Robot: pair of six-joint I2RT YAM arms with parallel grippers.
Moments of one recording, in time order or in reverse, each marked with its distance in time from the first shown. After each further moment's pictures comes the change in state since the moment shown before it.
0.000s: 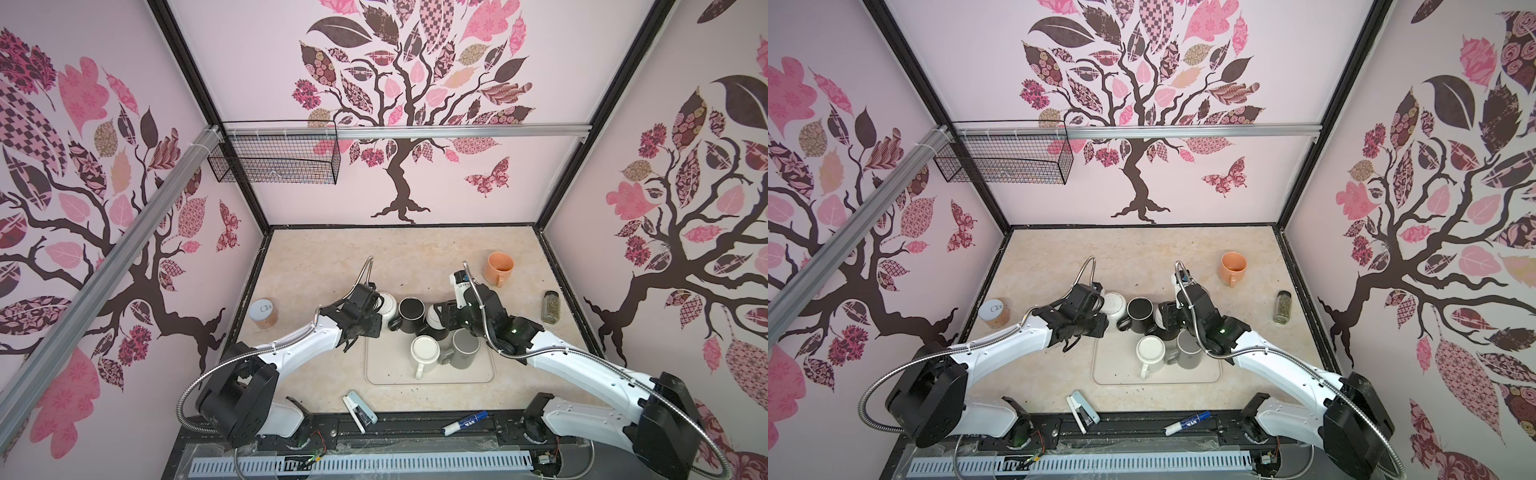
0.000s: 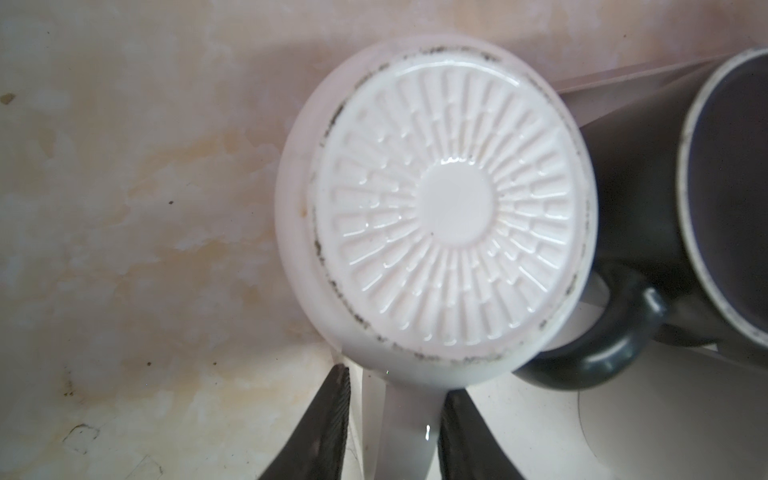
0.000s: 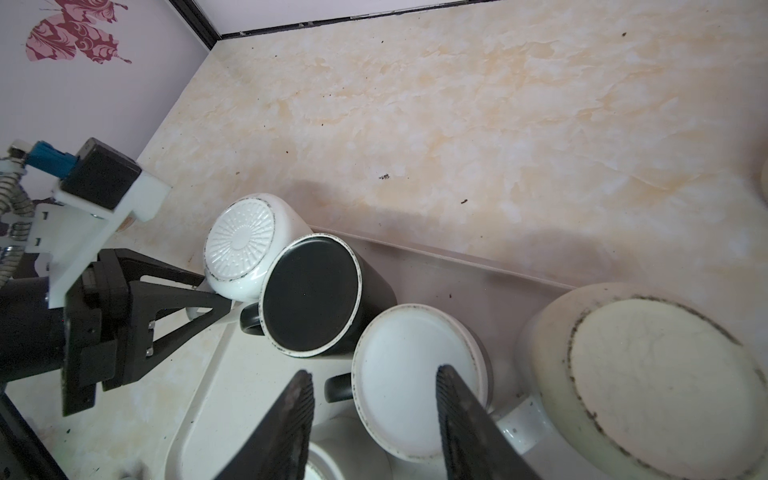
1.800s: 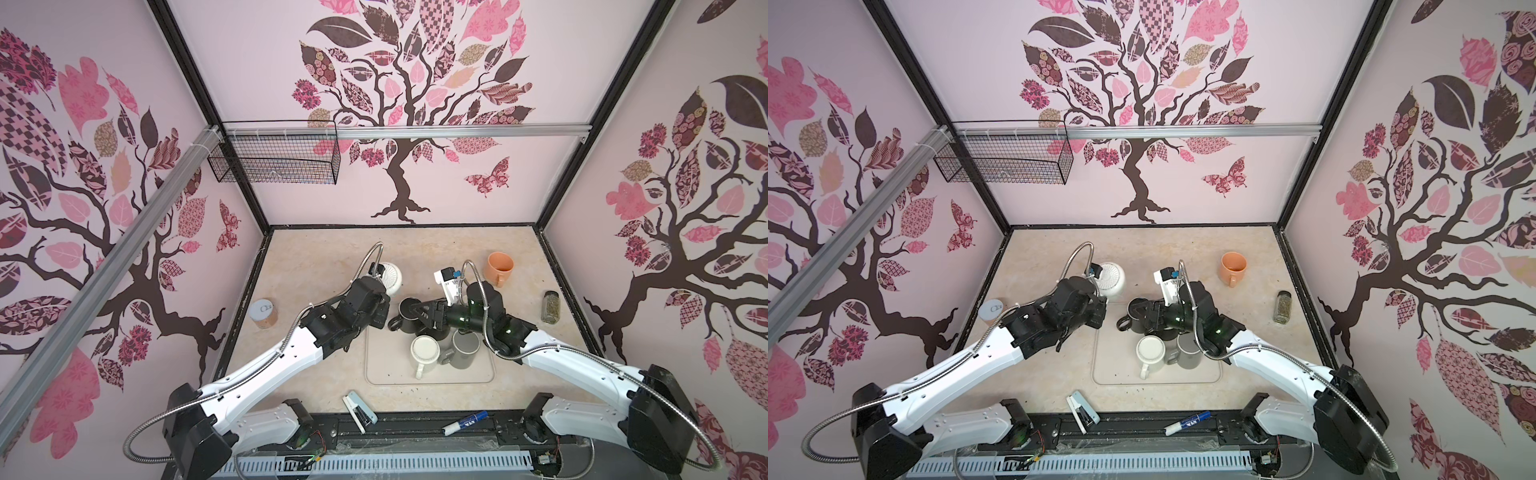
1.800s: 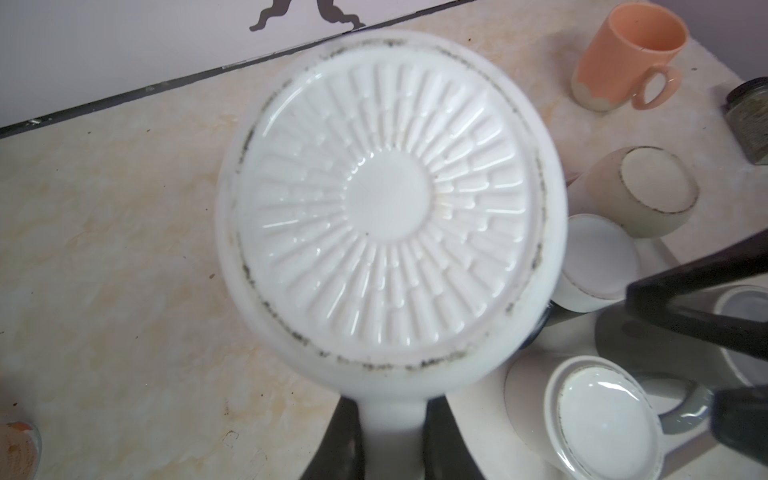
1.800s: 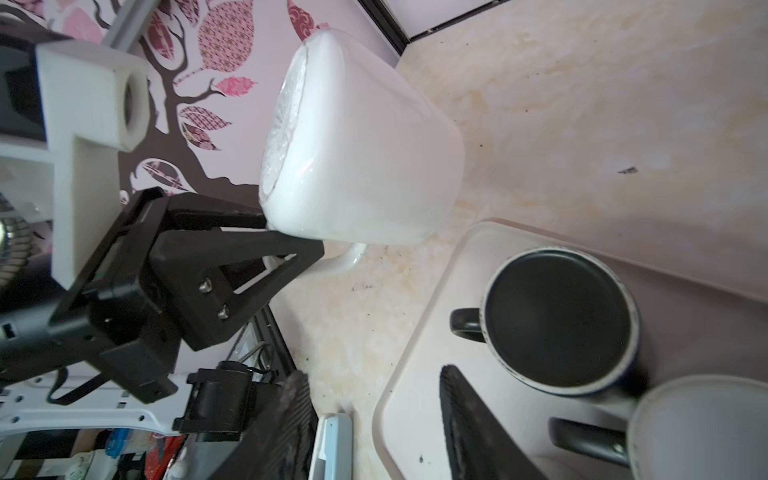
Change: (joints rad) left arm -0.192 -0.267 0.219 -0.169 -0.274 0.097; right arm -0.010 0.051 -0.031 0.375 -0.497 0.247
